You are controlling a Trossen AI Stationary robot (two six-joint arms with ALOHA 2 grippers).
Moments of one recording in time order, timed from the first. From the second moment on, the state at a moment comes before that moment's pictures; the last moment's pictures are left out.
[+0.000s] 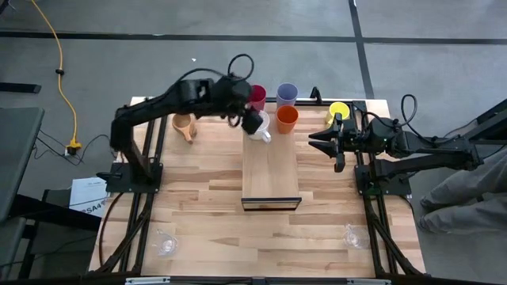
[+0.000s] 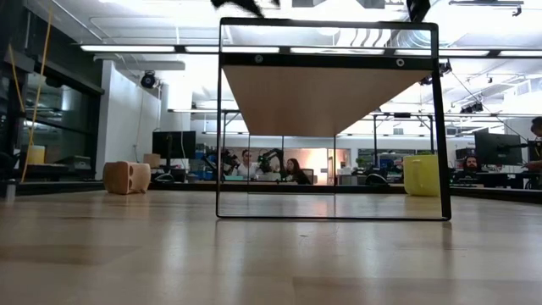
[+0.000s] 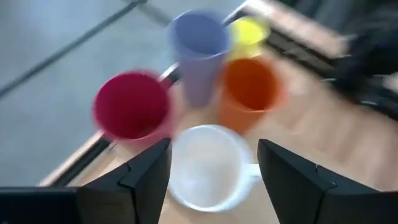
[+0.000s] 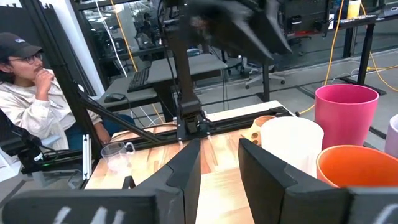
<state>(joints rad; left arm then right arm) 0.29 1.75 2.08 -1.10 -0.33 -0.35 -0.04 0.69 0.74 -0.09 0.05 0.16</state>
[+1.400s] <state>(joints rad) 0.05 0.56 0.65 0.05 -0.26 -0.30 -0.04 0.69 0.74 -0.09 0.05 0.18</state>
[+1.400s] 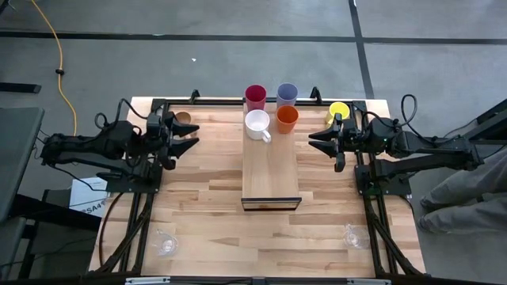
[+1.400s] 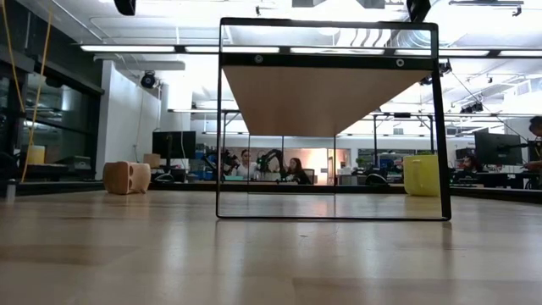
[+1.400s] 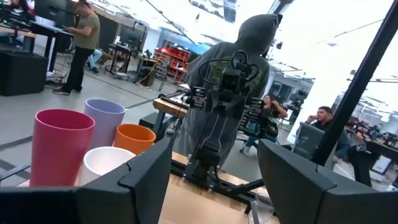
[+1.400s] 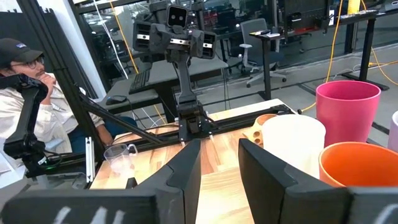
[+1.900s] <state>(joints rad) 0.05 0.56 0.65 0.05 -0.26 -0.29 -0.04 0.69 0.74 -0.09 0.05 0.25</state>
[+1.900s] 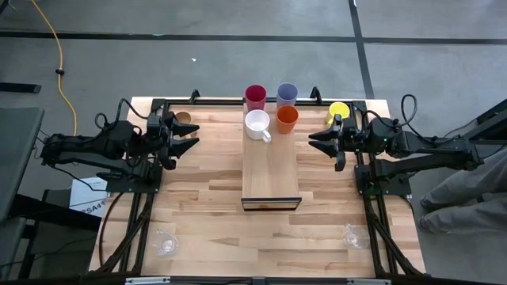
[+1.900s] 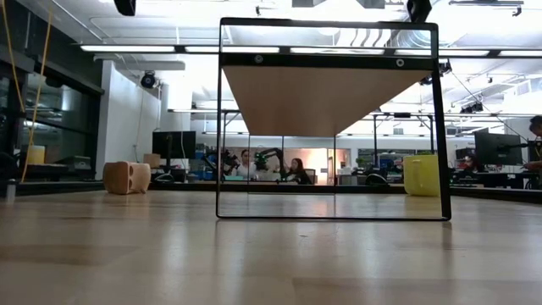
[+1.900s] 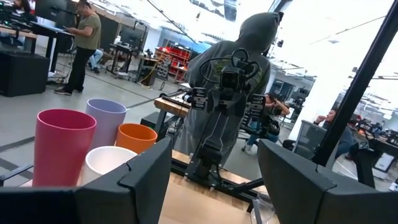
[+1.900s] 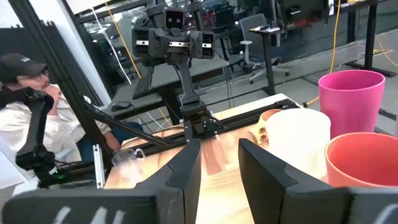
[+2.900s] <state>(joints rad) 0.05 0.56 0.65 0.05 -0.26 -0.29 -0.21 0.88 1.05 -1.05 0.52 0.94</state>
